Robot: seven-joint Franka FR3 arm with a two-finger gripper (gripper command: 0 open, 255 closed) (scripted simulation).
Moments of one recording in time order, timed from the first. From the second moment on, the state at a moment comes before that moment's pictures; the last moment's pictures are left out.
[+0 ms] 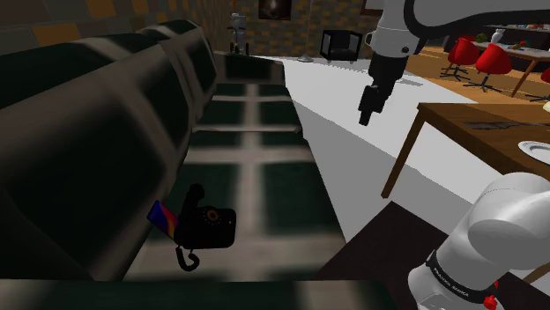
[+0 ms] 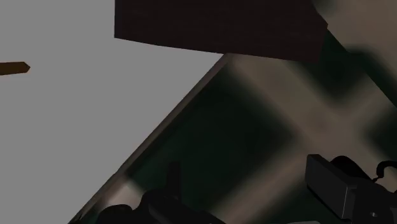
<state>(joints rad) -0.02 -0.74 0.05 -2.39 -0.03 1.68 -0.12</state>
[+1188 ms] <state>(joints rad) 0.04 -0.29 0.28 -2.26 0.11 1.96 0.24</state>
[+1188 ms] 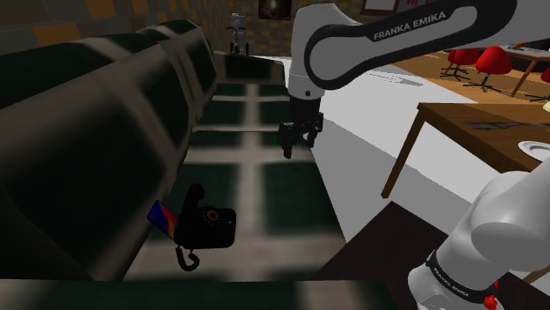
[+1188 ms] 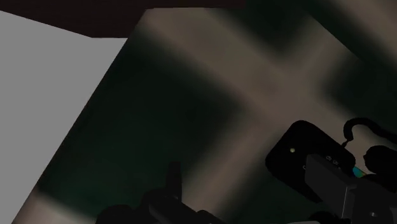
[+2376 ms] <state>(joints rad) 0.17 0.40 0.38 -1.71 0.00 2.08 0.63</state>
